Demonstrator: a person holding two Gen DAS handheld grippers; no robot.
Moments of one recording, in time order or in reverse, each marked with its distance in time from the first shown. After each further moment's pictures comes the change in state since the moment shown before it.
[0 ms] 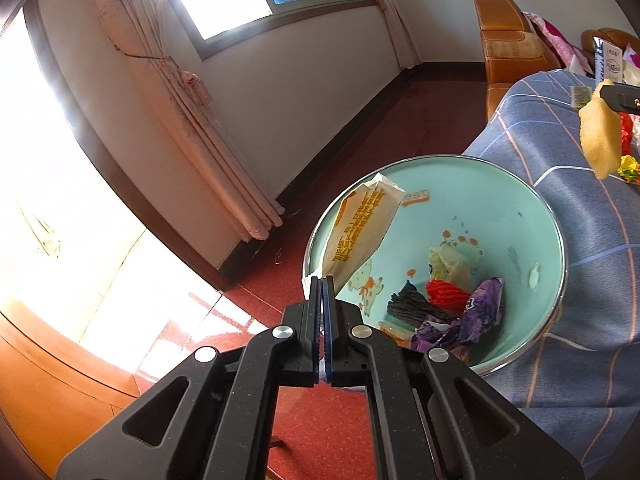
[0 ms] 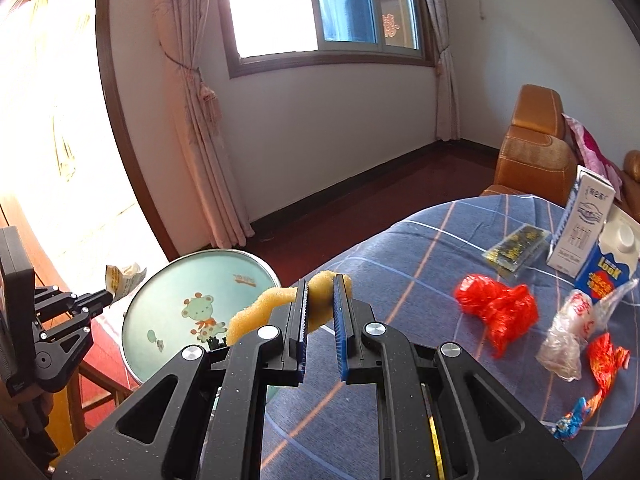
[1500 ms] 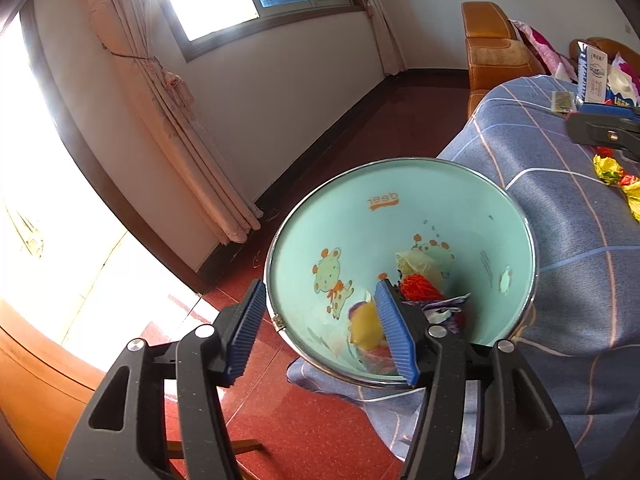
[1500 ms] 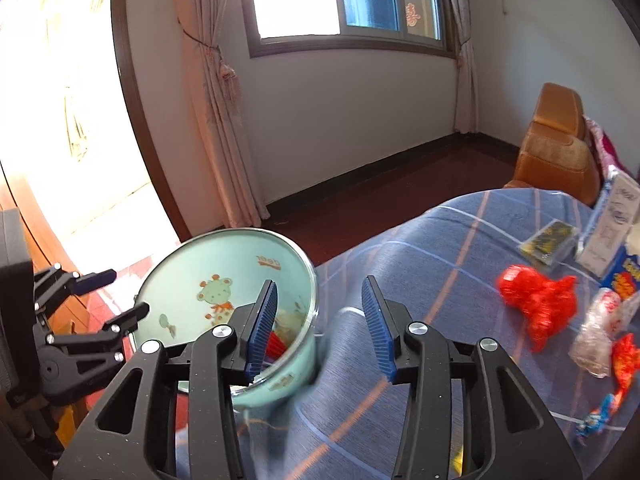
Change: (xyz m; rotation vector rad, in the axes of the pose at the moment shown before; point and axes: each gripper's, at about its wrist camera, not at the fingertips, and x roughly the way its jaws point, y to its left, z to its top) left arm -0.003 -0.019 -0.003 -0.013 -0.025 -0.079; right arm 0.009 0.023 -0.012 -0.049 0.043 0.024
